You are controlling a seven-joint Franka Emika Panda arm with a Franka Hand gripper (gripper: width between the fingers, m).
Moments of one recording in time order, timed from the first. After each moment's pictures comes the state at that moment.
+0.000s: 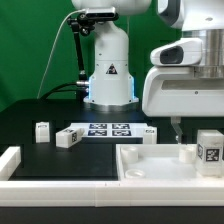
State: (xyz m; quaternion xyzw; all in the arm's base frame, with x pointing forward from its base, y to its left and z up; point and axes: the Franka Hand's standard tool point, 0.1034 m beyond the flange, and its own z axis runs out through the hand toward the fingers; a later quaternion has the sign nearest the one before) arm 0.624 0.119 0.078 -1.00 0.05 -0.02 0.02
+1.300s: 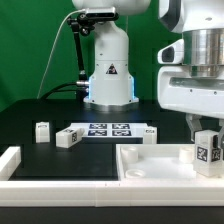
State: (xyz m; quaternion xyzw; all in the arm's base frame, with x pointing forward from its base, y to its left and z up) arm 0.622 0.119 0.076 -0.84 0.55 -0.03 0.04
